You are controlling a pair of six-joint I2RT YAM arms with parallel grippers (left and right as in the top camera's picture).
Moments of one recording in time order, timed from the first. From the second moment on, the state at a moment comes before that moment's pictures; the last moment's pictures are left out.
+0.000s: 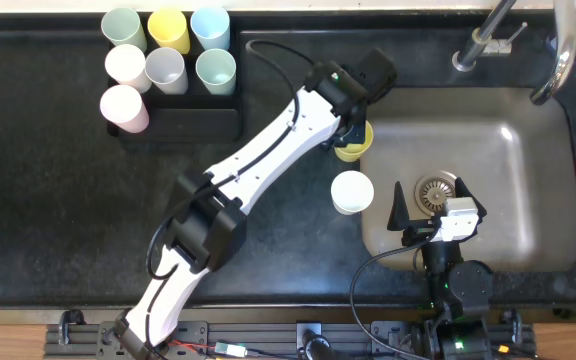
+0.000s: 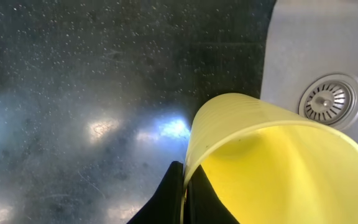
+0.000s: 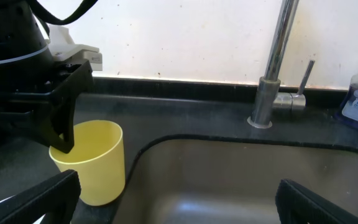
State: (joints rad) left arm -0.77 2.33 2.21 -1.25 -0.09 -0.75; right arm 0.11 0.07 0.02 -0.02 0.02 0.02
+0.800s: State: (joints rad) left arm -0.33 1.75 1.75 -1.36 -0.37 -1.63; right arm 0.11 0.07 0.02 -0.02 0.02 0.02
